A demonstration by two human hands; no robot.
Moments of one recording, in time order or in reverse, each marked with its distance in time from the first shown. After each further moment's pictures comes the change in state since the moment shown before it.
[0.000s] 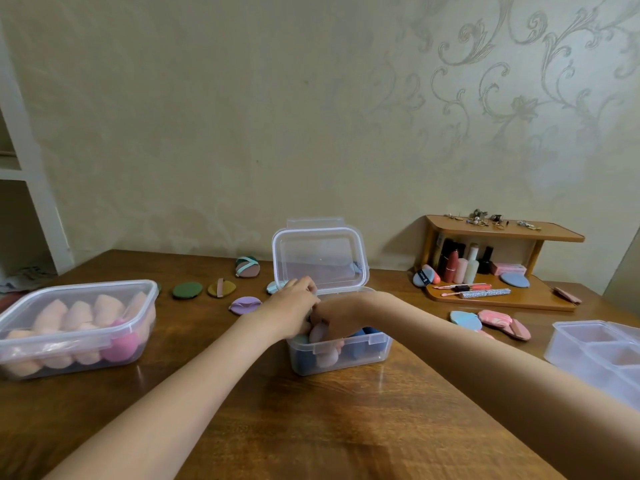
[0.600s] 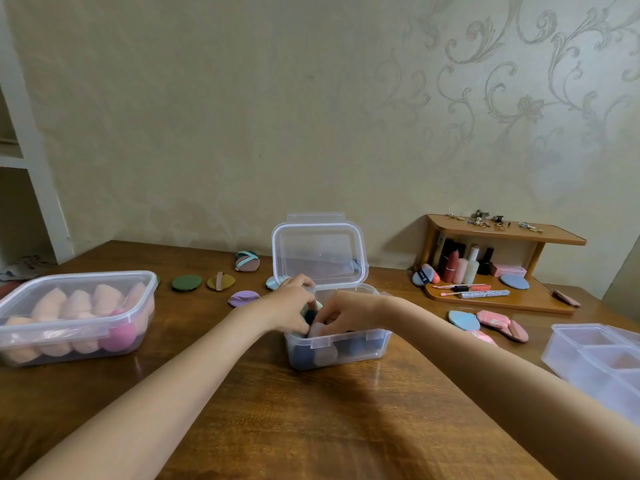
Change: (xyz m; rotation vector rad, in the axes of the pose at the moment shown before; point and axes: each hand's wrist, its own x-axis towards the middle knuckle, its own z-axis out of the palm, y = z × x) left_hand 0.006 -0.009 0.004 -0.139 -0.128 -0.028; right_hand -0.010 0.024 0.006 0.215 0.045 -0.135
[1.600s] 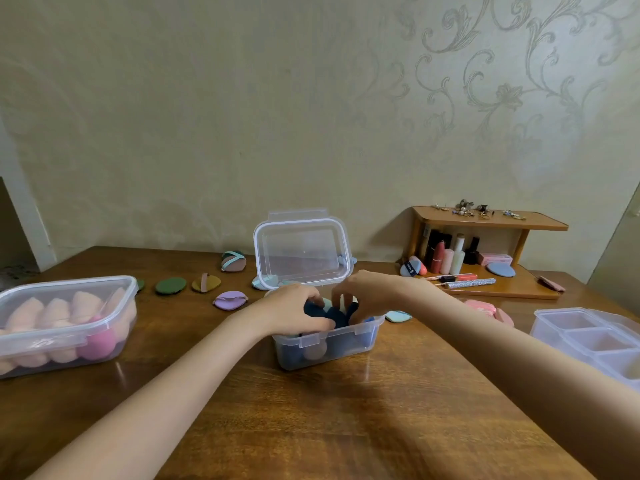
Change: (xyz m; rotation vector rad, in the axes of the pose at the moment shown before) left_hand -0.006 0.029 0.002 -0.148 -0.002 -0.008; right_hand -0.026 0.032 -0.016 -0.286 0.138 0.133
